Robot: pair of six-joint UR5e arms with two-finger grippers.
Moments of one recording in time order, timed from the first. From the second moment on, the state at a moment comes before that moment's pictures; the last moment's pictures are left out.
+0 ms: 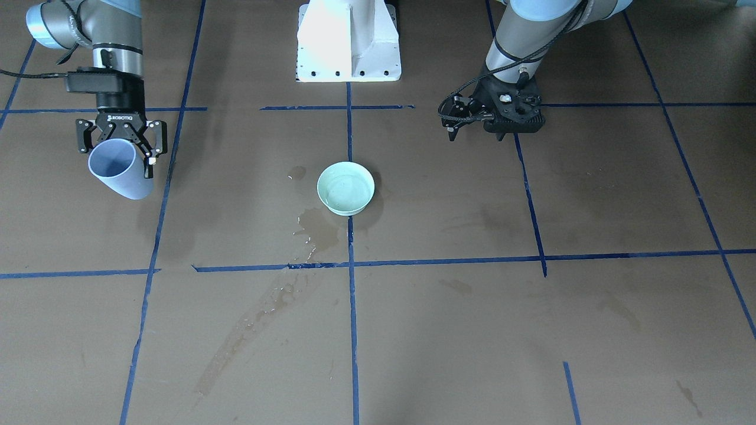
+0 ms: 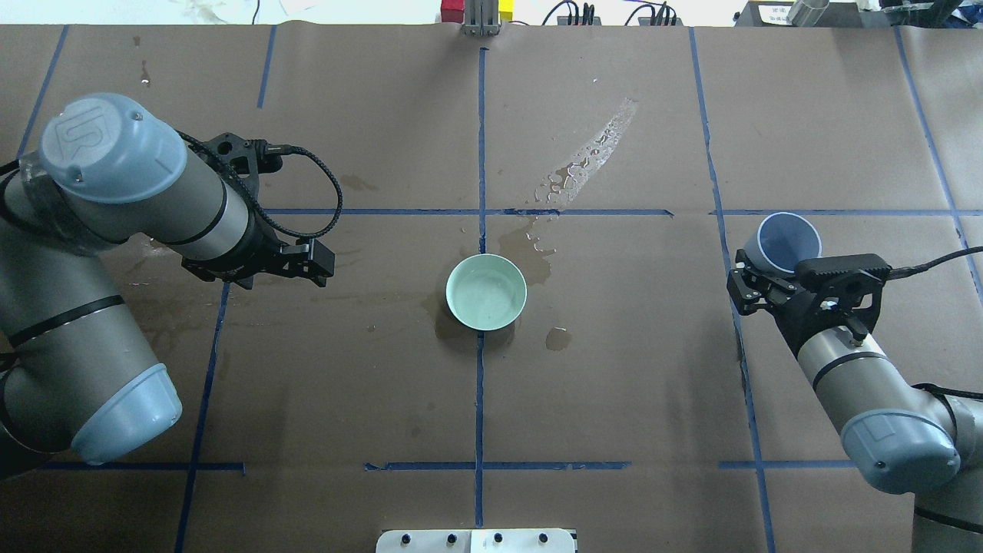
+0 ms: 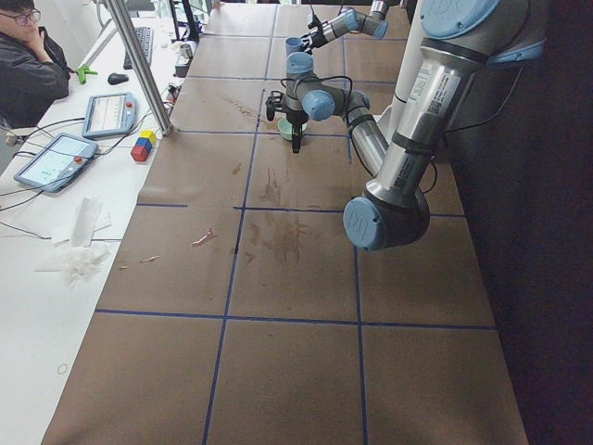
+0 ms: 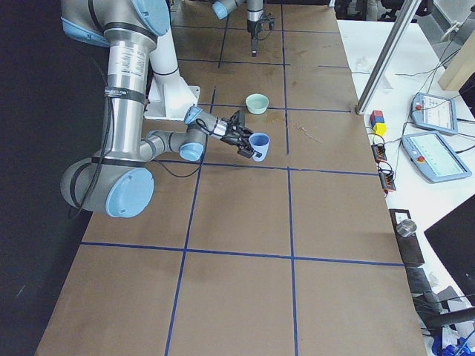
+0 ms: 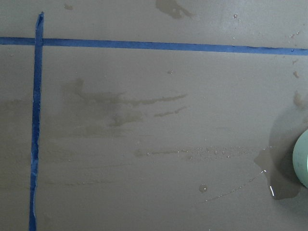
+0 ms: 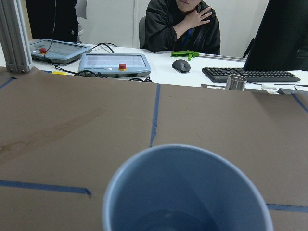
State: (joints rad) left arm -0.68 -1.98 -2.03 -1.46 -2.01 -1.12; right arm 0.32 -1.79 1.91 -0.70 0.78 1.20
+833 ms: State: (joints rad) left arm -0.68 -1.98 -2.03 -1.46 -2.01 -1.12; right arm 0.42 -1.85 1.58 -0.25 0.88 1.05
